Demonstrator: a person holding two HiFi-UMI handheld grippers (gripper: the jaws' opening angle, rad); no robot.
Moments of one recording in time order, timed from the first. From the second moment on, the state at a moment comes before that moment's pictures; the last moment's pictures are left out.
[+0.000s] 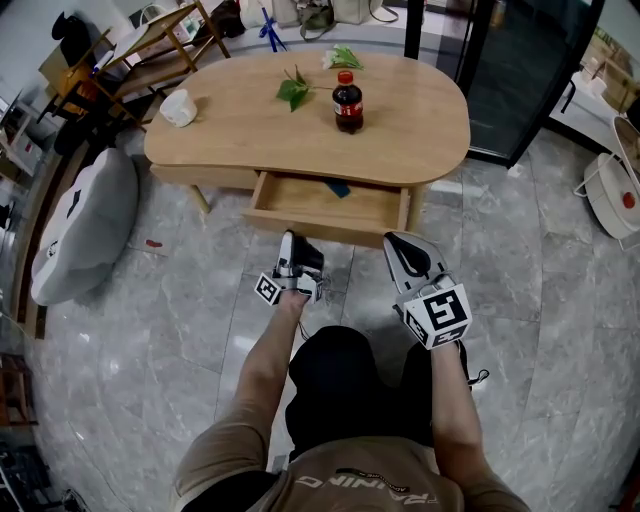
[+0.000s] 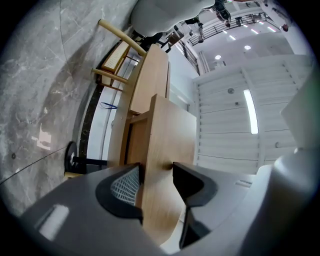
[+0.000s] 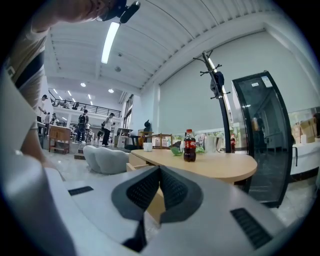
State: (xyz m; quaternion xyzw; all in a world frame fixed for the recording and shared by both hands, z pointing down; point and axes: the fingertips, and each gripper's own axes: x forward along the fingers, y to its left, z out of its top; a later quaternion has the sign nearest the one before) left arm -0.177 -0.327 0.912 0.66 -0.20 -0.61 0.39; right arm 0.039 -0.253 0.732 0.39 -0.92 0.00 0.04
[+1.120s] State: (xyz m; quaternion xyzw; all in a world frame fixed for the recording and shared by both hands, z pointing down) left arm -0.139 -0.260 0.859 0.87 -0.40 -0.15 0.26; right arm 0.070 -0.265 0.730 0.48 -0.88 0.02 0.08
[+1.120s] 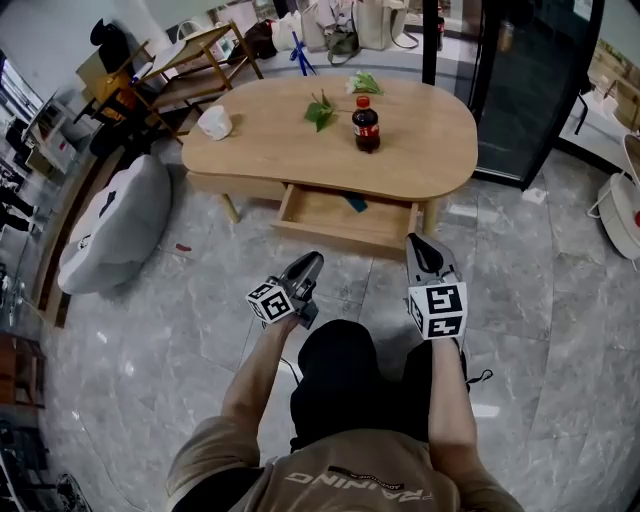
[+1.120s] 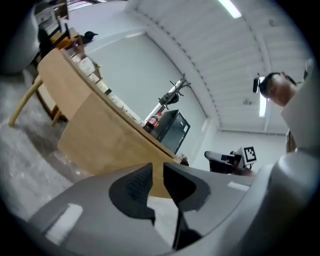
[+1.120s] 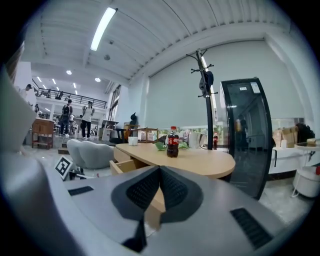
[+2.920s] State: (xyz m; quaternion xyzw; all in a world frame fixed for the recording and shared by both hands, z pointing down) left arm -0.090 -0.310 0.680 0.82 -0.56 0.12 -0.03; right arm 0.039 -0.315 0.675 0.49 -0.87 0.02 0.05
